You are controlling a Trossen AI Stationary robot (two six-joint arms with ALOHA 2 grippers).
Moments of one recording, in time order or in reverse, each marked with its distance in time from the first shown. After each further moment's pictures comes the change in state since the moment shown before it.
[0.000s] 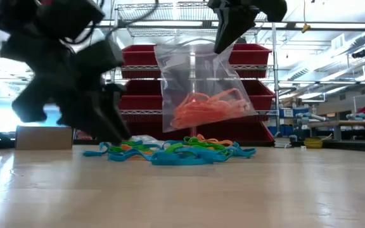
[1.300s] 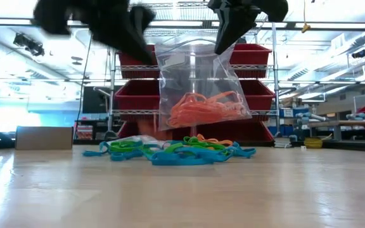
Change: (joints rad) left arm -0.078 -0.031 0.478 -0.529 -0.109 0.220; right arm 0.000 0.000 -0.006 0.000 -0.007 0.010
